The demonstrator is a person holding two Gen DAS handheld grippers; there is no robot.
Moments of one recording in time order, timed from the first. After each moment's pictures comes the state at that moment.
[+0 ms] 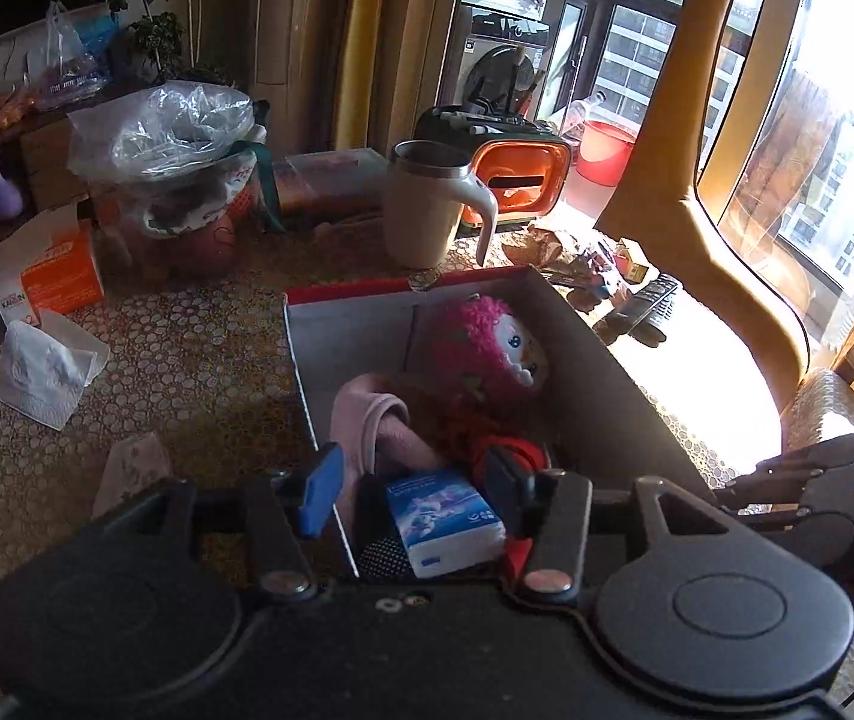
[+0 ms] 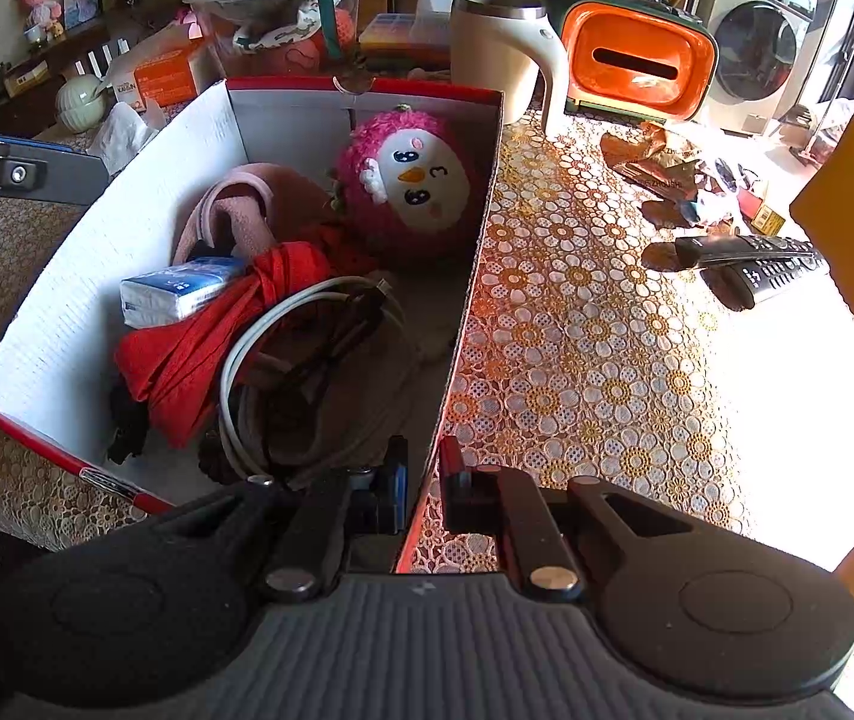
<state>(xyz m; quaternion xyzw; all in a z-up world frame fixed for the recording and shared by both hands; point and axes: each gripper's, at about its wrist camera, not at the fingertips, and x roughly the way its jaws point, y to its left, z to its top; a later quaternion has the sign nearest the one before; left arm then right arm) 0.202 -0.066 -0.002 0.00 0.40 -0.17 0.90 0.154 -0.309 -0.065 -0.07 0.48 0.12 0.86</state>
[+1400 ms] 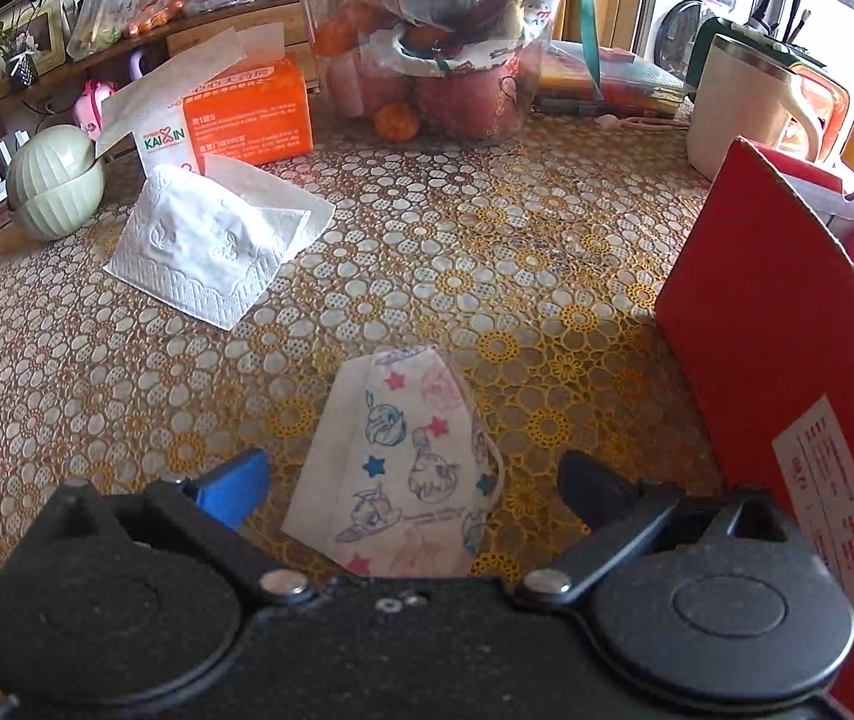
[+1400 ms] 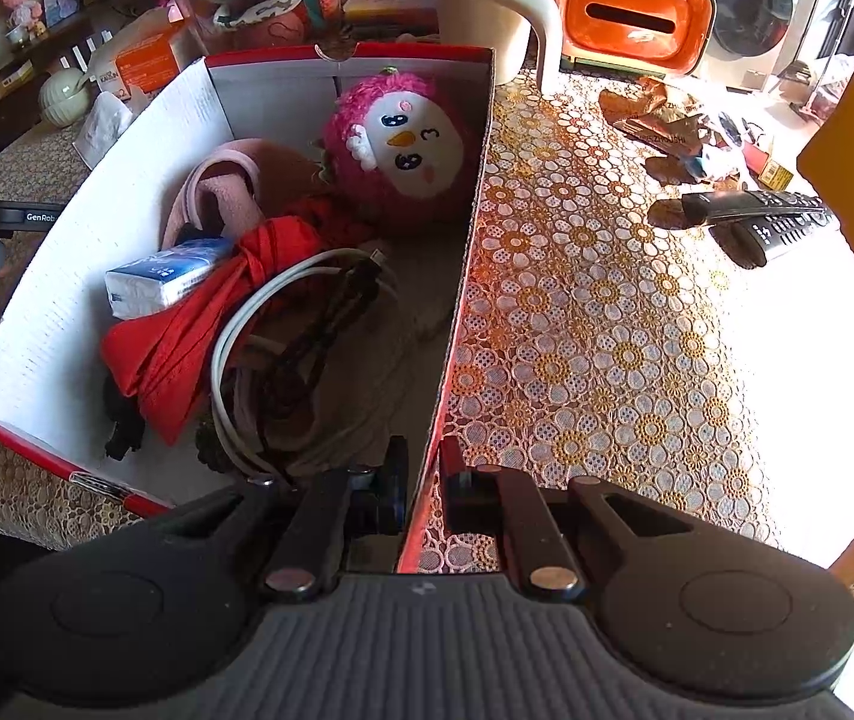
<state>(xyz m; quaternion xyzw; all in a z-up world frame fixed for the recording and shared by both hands) 0.294 0.045 -0.142 0.01 0.46 -0.02 0.89 0.162 -0.310 -0.074 -0.05 0.52 0.12 0.85</state>
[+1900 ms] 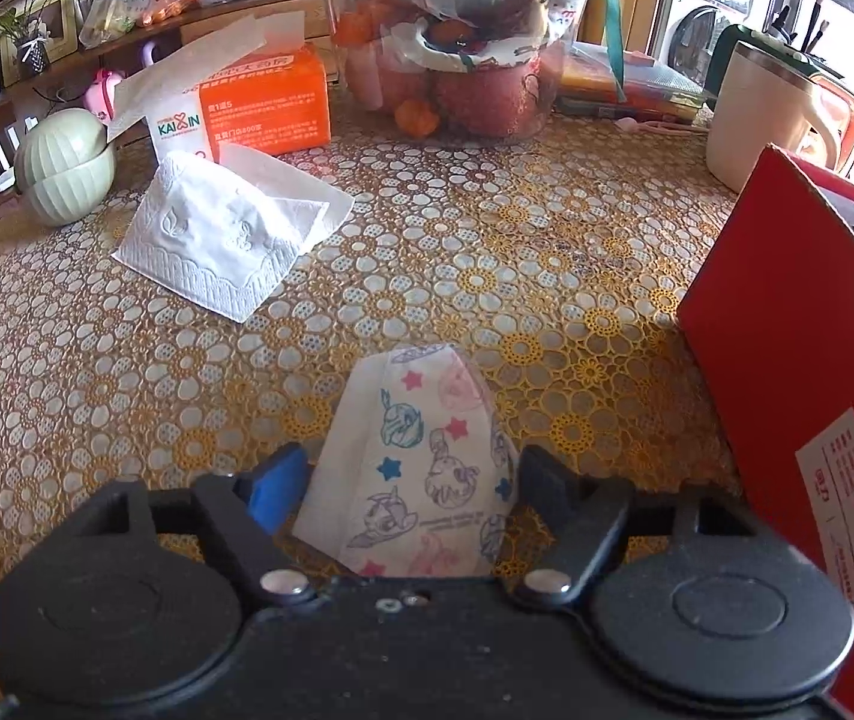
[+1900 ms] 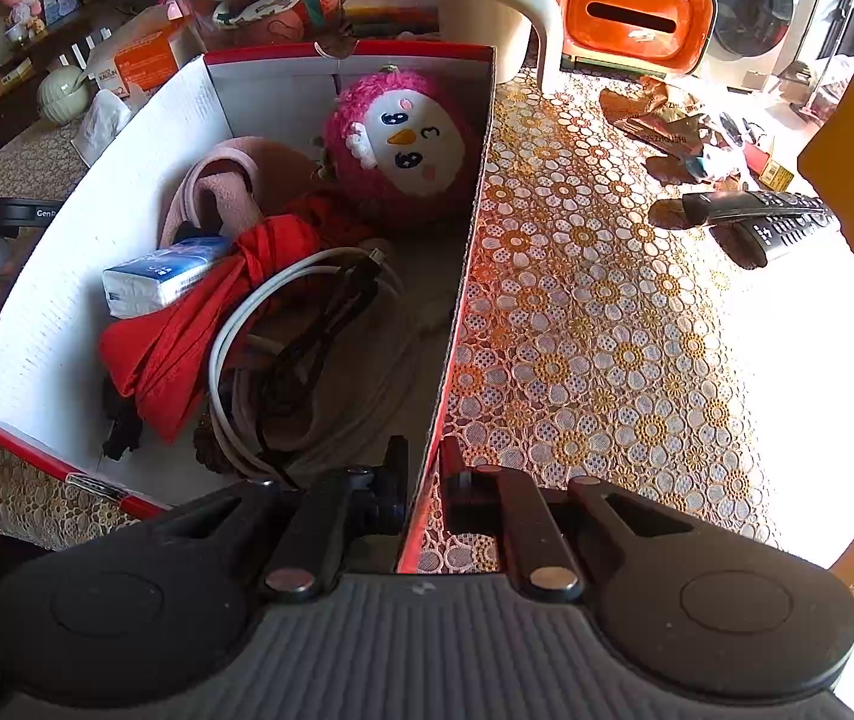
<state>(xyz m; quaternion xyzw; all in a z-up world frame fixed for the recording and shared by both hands) 0.297 0.051 -0.145 0.00 0.46 -0.01 0.89 0.163 -0.309 -0.076 -0.05 0.52 0.12 0.85</state>
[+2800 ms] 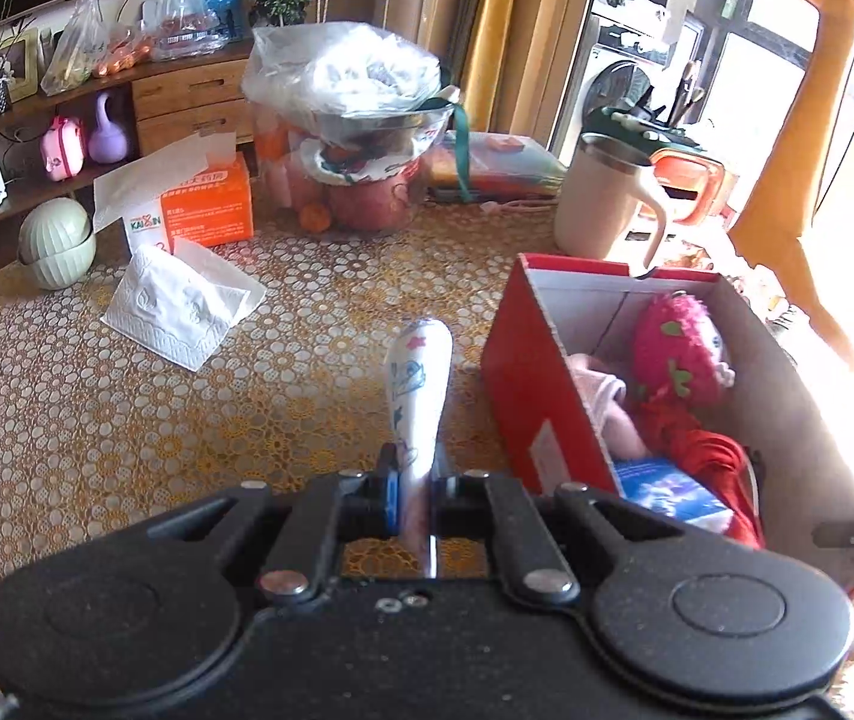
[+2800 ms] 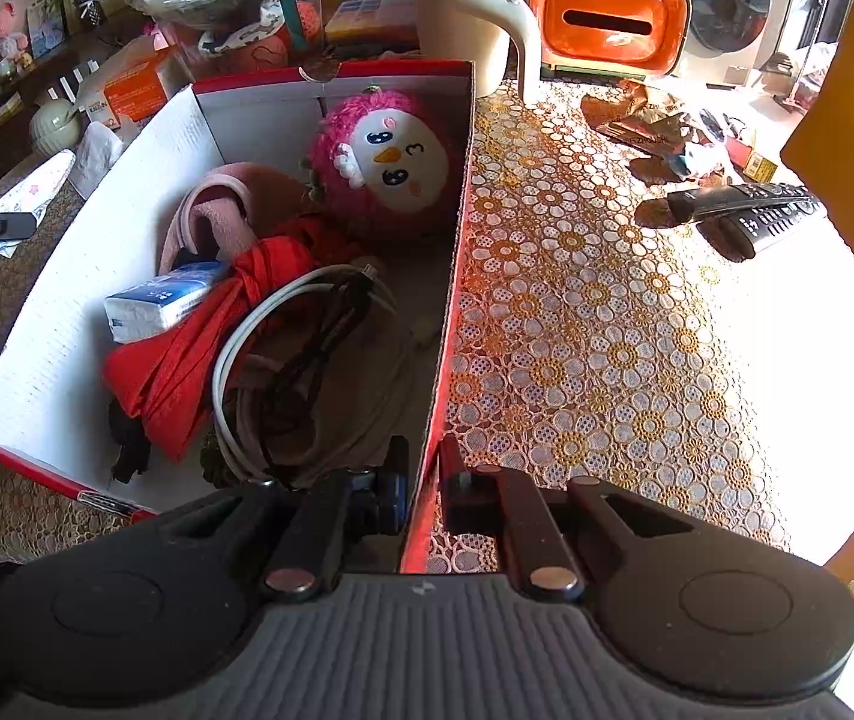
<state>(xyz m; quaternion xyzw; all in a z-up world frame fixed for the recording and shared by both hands) 0.215 0.017 -0.039 -0.03 0.41 -0.09 0.91 0.158 -0.314 -0.071 -0.02 0.51 0.10 0.86</state>
